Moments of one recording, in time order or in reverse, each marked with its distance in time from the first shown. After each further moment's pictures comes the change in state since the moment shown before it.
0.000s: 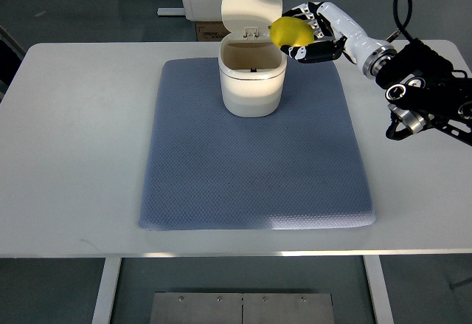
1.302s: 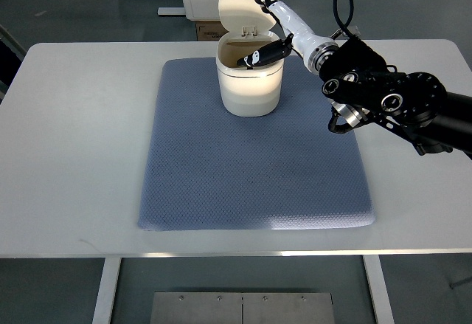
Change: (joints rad) left arm 0.000 0.000 0.000 0.000 0.000 0.000 0.000; right arm 0.030 0.252 -0.045 -0.226 0.083 -0.008 -0.019
